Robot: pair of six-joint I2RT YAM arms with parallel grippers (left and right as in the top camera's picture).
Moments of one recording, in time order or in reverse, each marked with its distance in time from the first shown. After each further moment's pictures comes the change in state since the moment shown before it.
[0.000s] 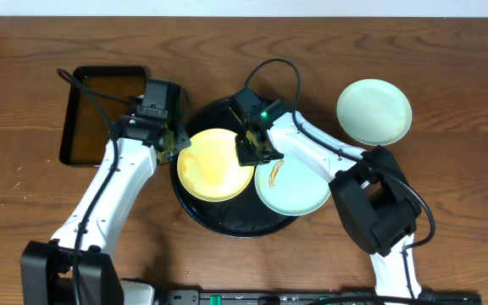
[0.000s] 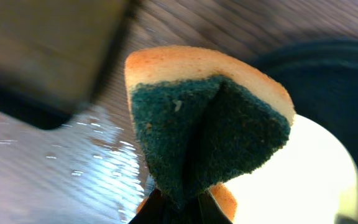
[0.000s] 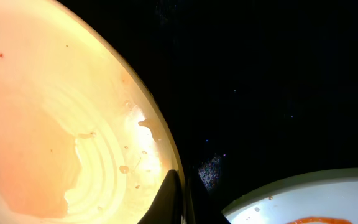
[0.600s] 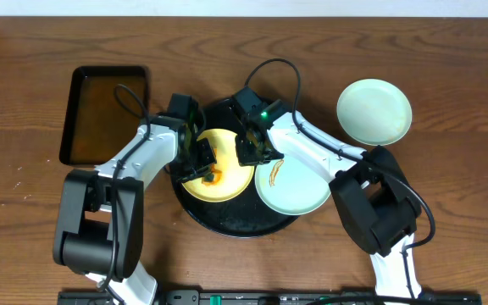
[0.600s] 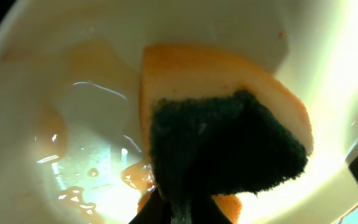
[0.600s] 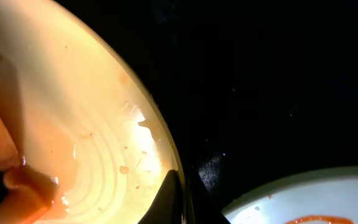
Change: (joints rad) left arm -0.023 0.285 -0.047 0.024 0.414 0.012; right arm 0.000 0.000 0.000 -0.003 0.000 0.002
